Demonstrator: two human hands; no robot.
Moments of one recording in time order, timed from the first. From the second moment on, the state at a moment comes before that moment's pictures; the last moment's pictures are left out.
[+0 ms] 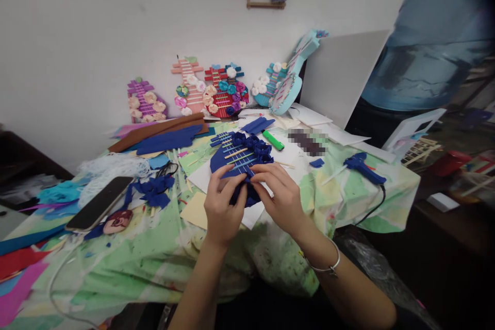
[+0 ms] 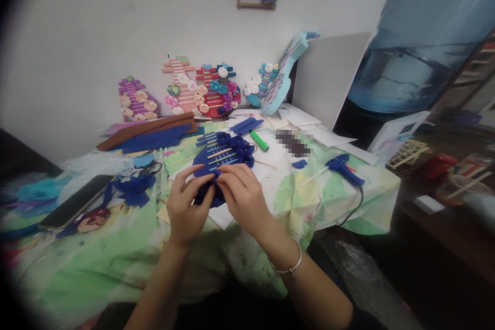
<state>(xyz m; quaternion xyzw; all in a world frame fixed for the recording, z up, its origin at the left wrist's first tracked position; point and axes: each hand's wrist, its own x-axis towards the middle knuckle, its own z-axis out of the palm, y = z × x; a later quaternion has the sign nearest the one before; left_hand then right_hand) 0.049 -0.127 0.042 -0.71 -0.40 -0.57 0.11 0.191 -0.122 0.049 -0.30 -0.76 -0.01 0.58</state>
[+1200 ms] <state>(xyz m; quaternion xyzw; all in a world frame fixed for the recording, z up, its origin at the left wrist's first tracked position) 0.052 -0.127 0.045 -0.73 -0.43 -0.52 0.05 0.192 -0.111 0.045 -0.34 -0.77 0.08 0.53</state>
